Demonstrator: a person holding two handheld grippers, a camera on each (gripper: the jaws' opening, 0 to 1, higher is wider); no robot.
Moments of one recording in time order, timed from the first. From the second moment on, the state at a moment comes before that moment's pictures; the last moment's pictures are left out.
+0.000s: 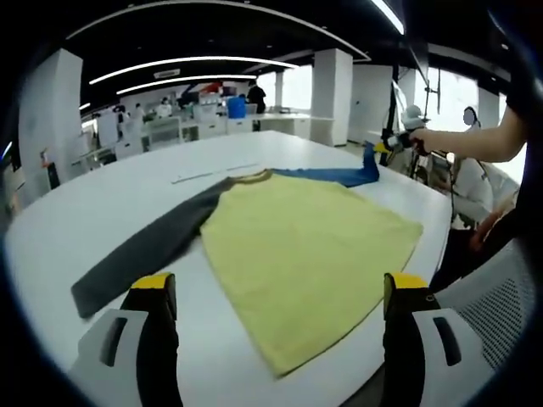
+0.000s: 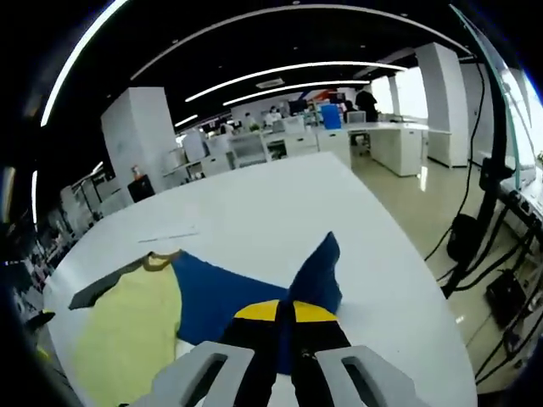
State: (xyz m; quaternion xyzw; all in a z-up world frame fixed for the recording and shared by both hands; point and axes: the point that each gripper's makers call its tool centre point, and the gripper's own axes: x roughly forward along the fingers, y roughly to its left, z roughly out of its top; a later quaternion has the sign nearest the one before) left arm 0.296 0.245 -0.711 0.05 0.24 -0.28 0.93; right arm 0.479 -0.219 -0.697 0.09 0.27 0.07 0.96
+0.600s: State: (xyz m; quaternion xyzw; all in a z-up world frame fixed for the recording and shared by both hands) left arm 0.296 0.248 -0.712 0.05 0.23 -0.28 0.93; right arm 0.498 -0.170 -0.700 0.07 0.28 0.11 0.95
